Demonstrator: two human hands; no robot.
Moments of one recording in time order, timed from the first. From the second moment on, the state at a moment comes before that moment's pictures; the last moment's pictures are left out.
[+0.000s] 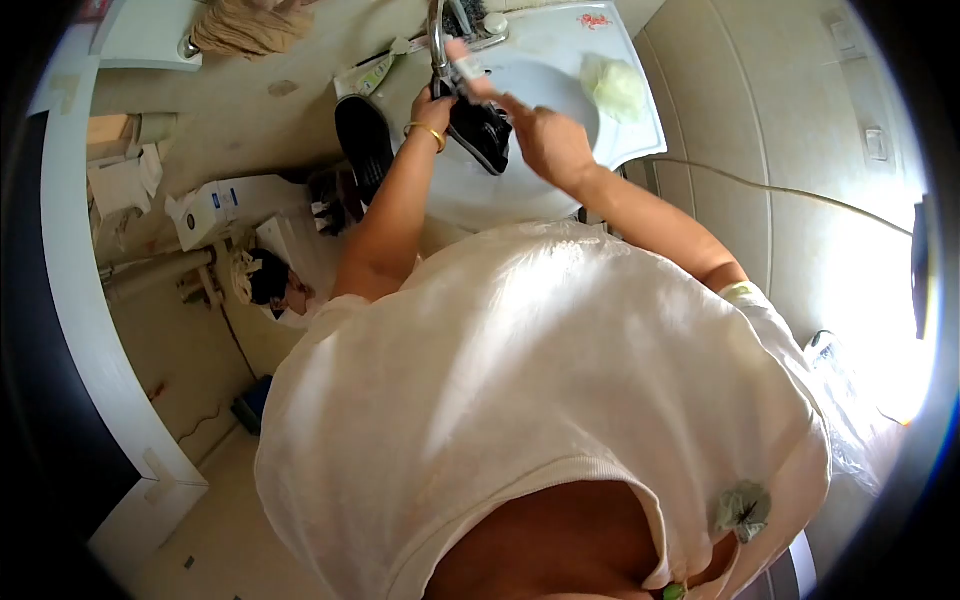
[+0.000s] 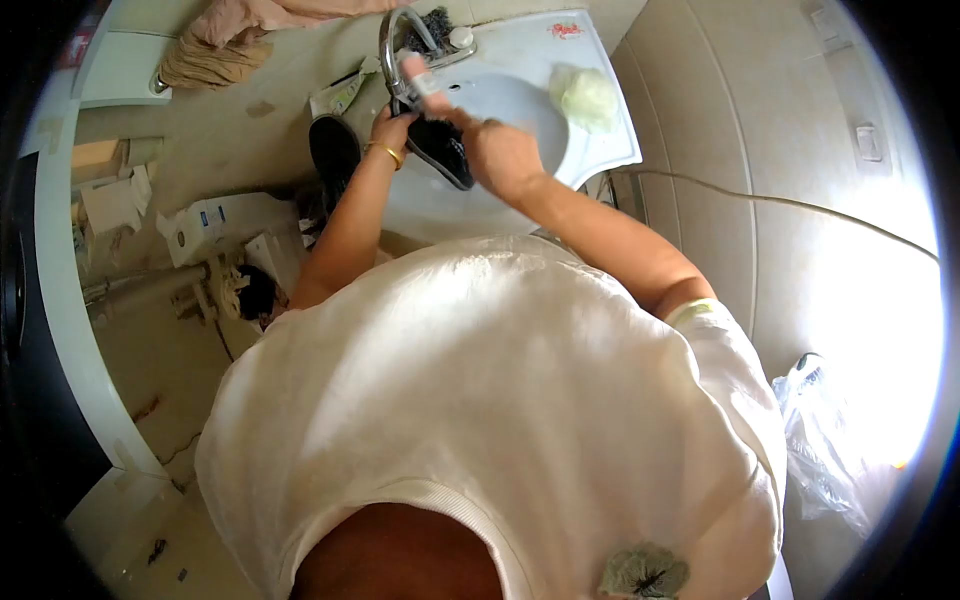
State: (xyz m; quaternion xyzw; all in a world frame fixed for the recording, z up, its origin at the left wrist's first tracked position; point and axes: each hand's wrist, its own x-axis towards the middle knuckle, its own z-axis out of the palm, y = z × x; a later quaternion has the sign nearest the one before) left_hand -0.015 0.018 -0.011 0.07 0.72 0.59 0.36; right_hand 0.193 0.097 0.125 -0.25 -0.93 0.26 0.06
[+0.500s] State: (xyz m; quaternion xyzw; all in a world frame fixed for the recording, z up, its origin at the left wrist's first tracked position) left_hand -0.001 -0.026 -0.023 -0.08 0.38 0.77 0.51; right_hand 0.200 0.098 0.079 -0.27 -0.90 0.33 0.03
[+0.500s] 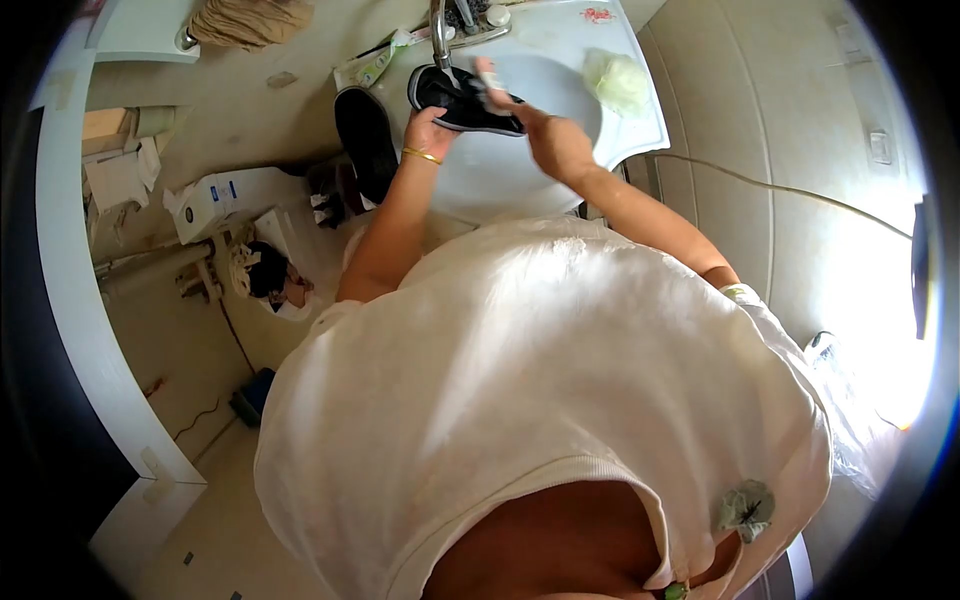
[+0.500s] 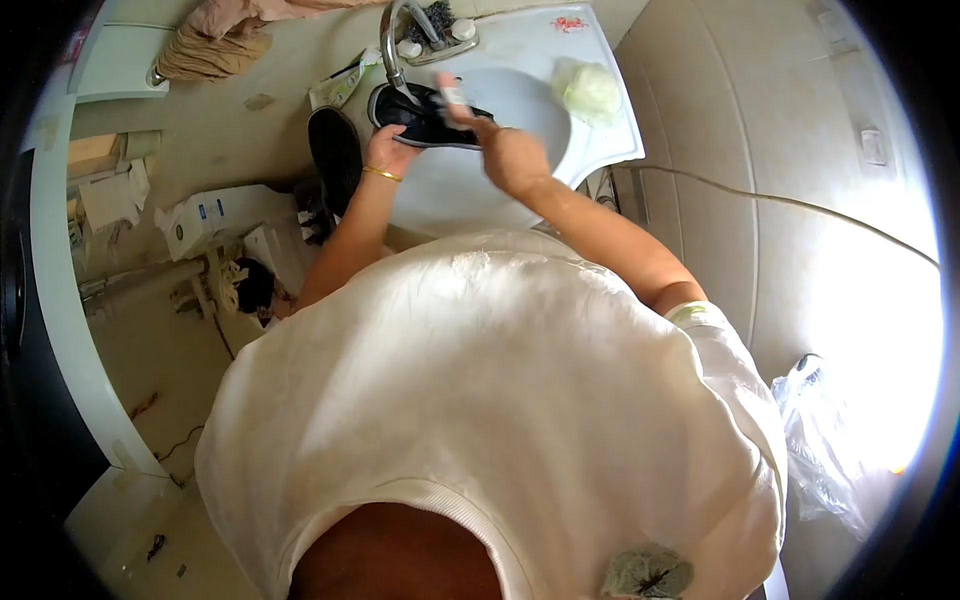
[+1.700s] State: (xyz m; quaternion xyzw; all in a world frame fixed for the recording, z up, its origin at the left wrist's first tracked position) left_hand -0.015 -0.047 -0.002 -0.22 0.28 0.80 0.48; right_hand 0.236 0.086 0.069 -0.29 -0.89 0.34 0.06
